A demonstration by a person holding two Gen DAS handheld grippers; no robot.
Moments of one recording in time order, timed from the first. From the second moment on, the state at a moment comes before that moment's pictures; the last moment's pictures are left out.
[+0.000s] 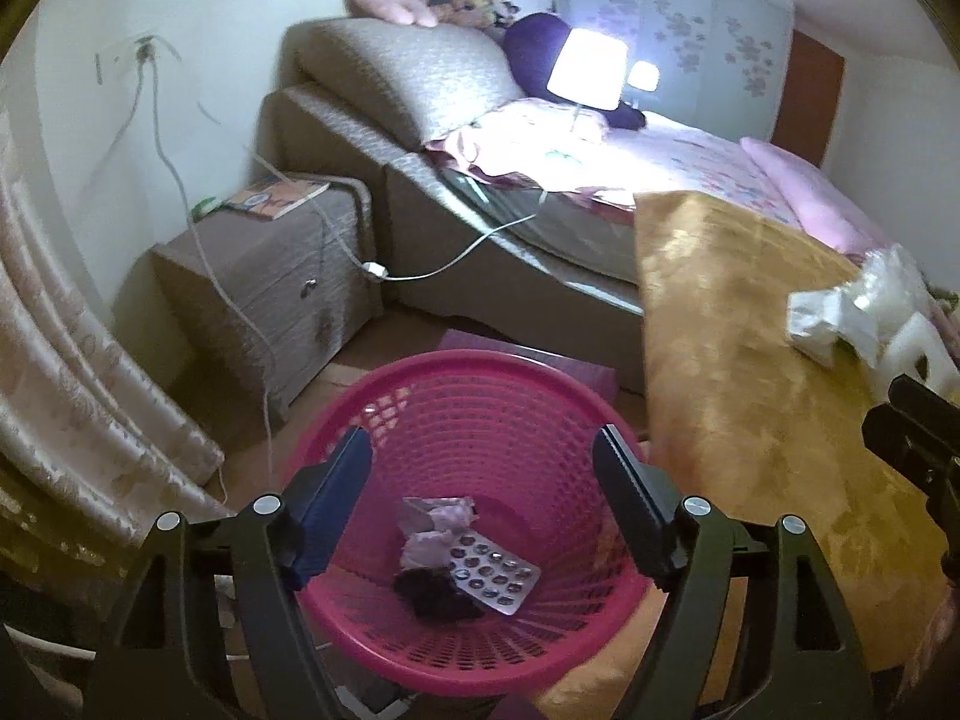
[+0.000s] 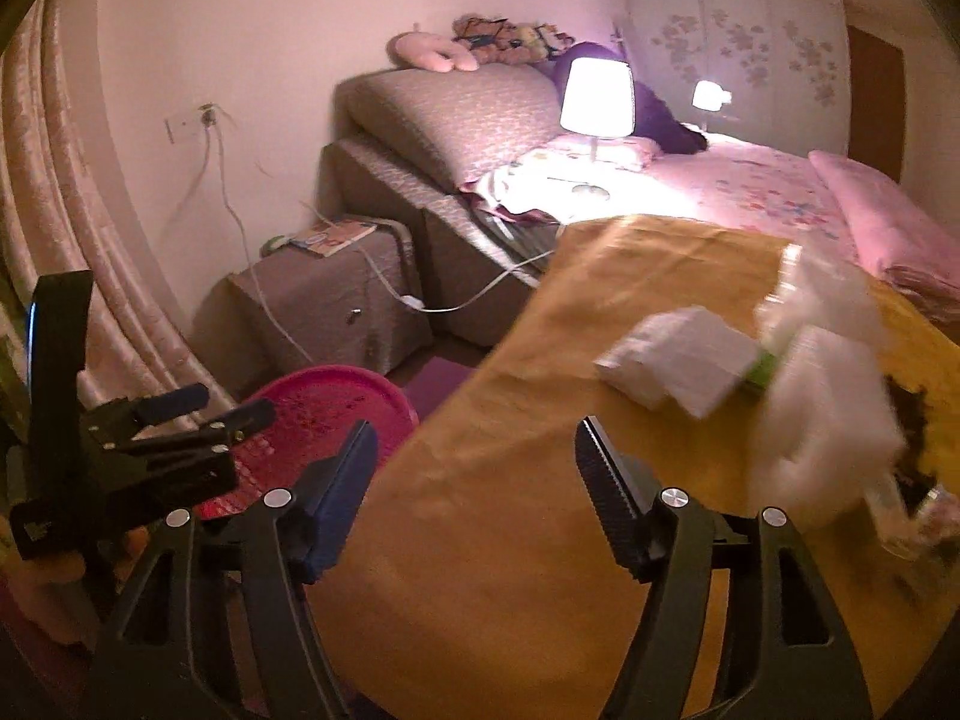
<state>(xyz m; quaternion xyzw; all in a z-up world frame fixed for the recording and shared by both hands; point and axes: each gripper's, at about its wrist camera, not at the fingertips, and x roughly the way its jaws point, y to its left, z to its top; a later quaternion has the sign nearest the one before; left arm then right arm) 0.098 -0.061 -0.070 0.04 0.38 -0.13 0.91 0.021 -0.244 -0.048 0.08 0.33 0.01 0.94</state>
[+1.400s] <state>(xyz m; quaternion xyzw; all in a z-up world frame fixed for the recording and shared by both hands) 0.125 -0.281 -0.065 0.13 0.36 -0.32 0.87 -0.074 -0.345 -0.109 0.09 0.35 -0.14 0.92</state>
